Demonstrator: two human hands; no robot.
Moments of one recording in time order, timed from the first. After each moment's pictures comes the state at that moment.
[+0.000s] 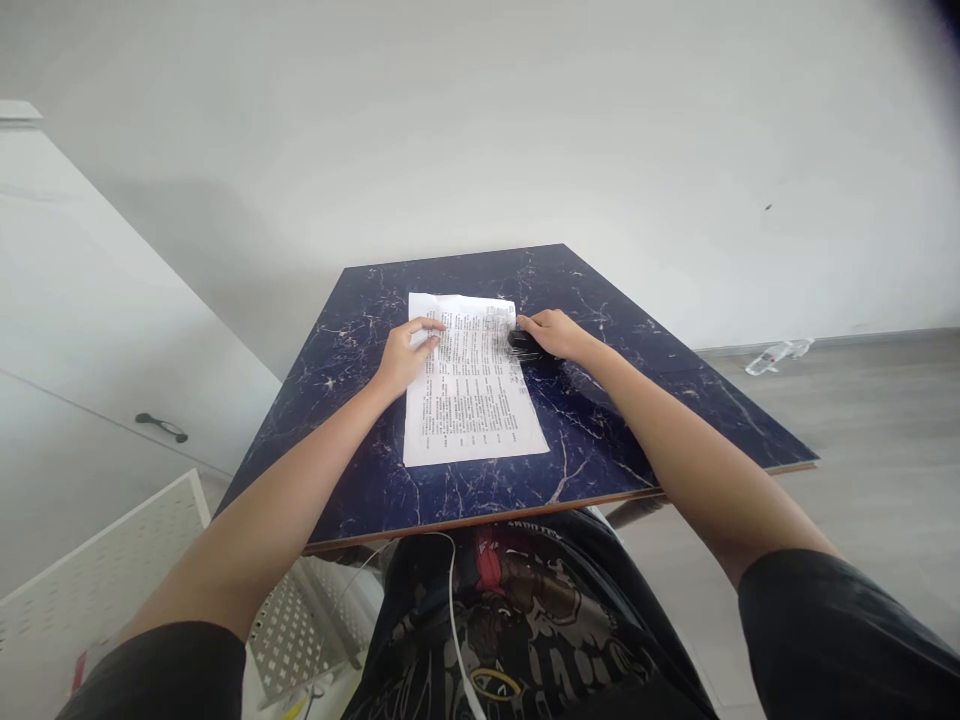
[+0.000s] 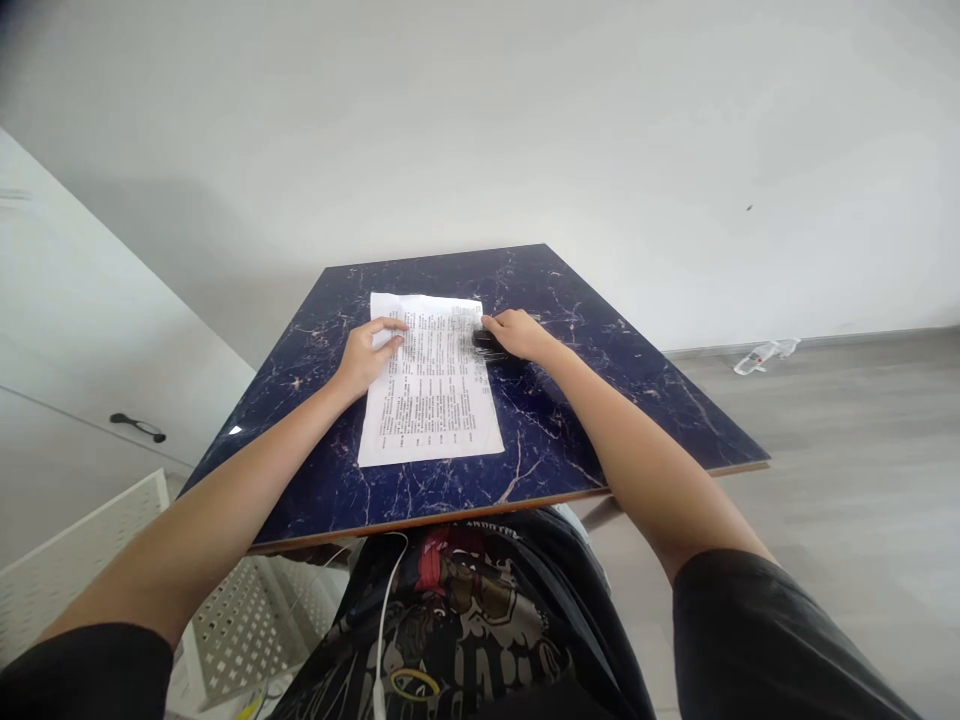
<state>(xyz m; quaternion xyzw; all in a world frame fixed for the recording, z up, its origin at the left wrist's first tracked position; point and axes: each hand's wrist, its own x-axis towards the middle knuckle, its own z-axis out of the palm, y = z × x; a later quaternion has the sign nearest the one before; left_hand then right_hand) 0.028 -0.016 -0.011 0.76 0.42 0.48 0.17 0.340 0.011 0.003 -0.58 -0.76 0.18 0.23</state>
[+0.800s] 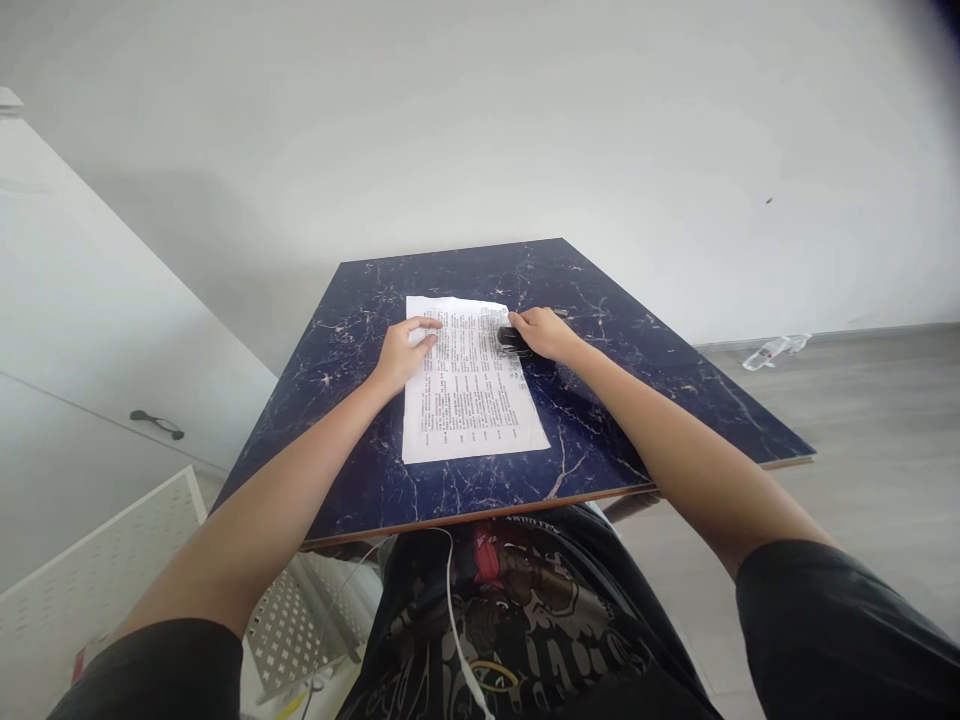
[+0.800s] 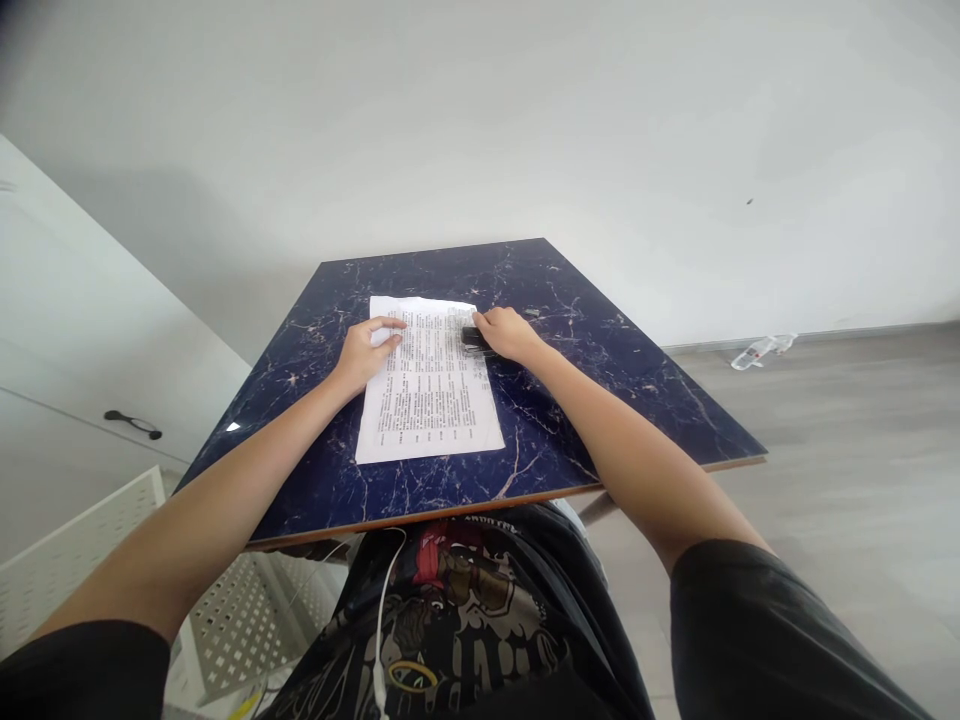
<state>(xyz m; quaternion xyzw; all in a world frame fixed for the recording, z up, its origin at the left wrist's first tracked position) 0.028 -0.013 -0.018 0.74 0.46 0.46 0.17 0.321 0.008 -0.002 -0.59 -0.77 0.12 0.22</state>
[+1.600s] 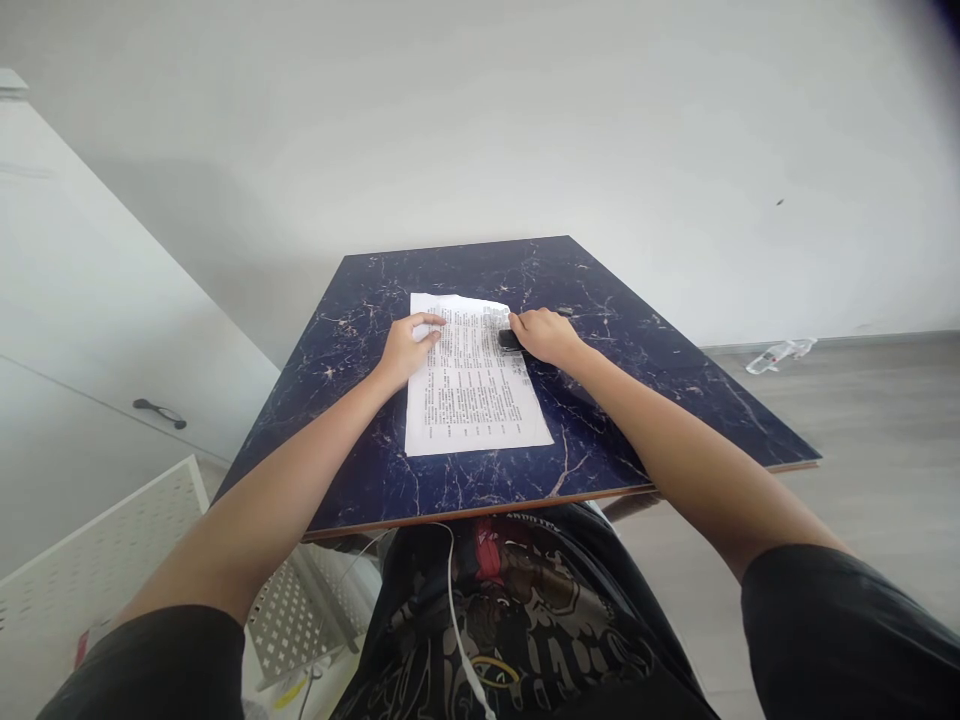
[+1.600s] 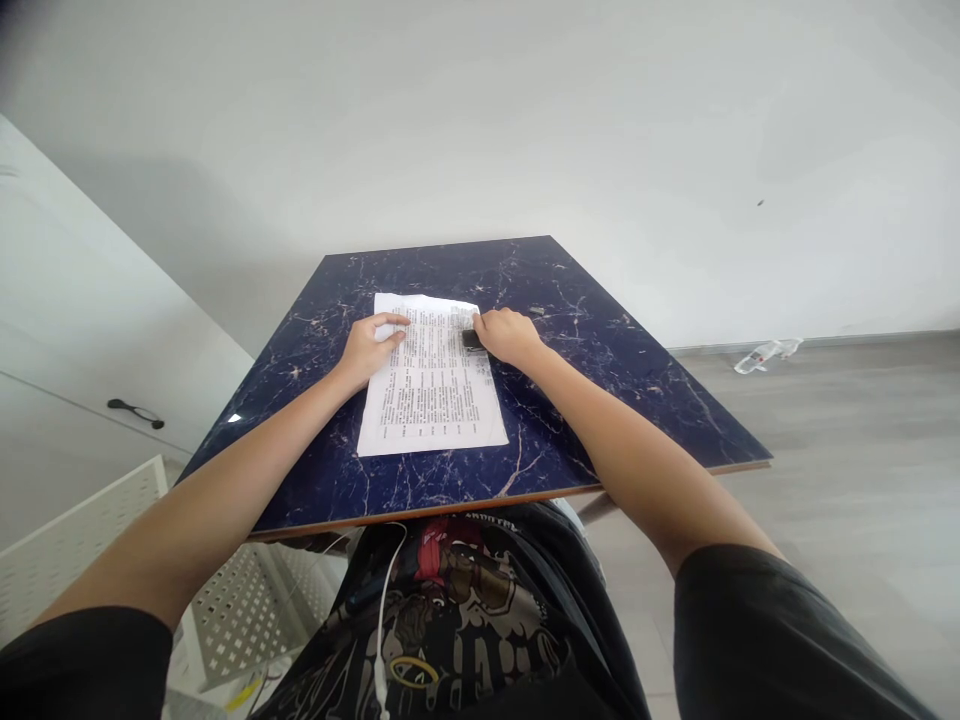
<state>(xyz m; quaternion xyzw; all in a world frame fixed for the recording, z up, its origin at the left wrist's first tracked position) 0.027 -0.010 -0.022 0.73 0.48 0.46 0.18 0.306 -0.002 -0.001 -0.63 -0.77 0.03 0.11</state>
